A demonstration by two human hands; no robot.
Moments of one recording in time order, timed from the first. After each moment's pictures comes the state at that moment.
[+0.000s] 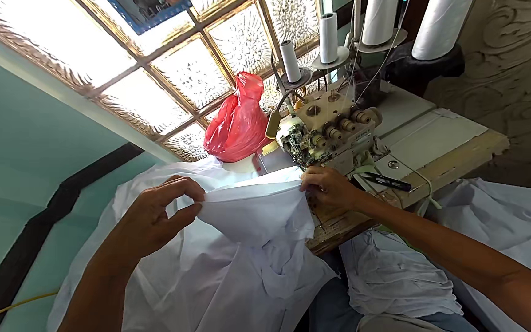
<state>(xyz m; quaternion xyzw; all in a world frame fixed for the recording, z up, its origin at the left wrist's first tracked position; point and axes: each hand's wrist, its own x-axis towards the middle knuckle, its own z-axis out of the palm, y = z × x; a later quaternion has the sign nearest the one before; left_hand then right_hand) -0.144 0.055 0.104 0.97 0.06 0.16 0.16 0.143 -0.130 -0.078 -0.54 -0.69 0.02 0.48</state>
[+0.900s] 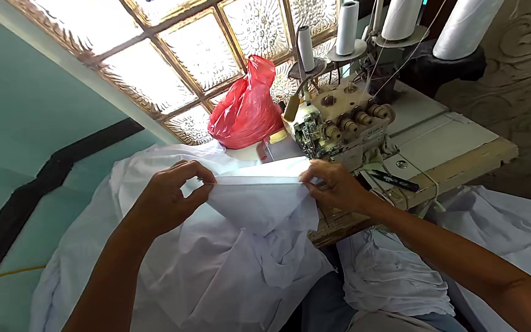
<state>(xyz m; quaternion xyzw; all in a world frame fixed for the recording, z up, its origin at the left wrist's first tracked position) -0.147 0.053 0.084 0.97 0.09 0.19 0.10 0.116 -0.135 -0.054 -0.52 -0.68 -0.01 0.52</state>
